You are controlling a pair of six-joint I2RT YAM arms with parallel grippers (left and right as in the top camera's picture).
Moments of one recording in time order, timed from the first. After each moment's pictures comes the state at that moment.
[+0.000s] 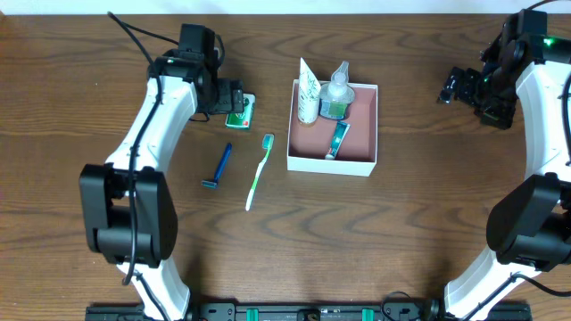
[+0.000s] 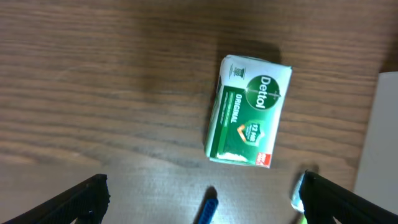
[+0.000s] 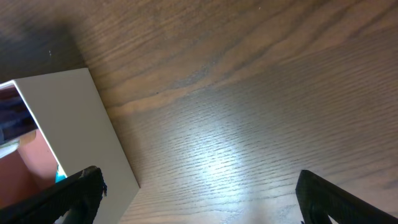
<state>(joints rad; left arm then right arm) -0.14 1.95 1.57 -0.84 0.00 -0.18 -0.19 1.93 1.80 -1.26 -0.14 0.26</state>
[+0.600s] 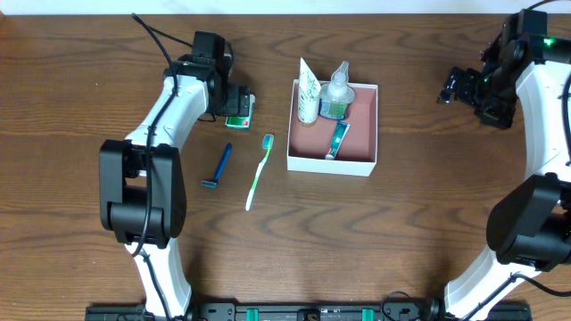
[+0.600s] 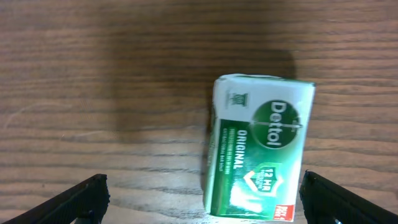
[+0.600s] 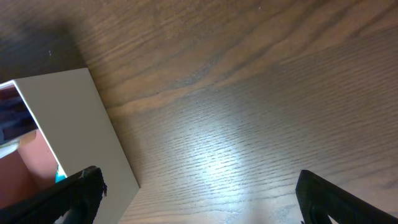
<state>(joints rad) -0.15 2.07 1.57 -0.72 0.00 -0.09 -0.19 1.93 1.80 -1.26 -0.14 0.26</state>
